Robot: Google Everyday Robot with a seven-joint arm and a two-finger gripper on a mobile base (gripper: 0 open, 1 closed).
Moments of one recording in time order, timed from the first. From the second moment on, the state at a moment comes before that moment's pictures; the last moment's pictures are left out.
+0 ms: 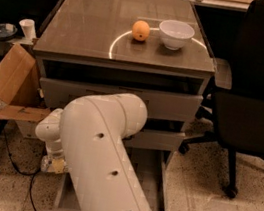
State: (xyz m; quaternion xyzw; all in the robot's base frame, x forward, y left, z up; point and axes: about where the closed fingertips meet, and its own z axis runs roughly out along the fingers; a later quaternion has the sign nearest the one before) arm 0.591 0.270 0.337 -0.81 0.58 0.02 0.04
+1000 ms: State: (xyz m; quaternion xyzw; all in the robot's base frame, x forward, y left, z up) arm 0.616 0.227 0.252 -0.81 0.58 -0.01 -0.06
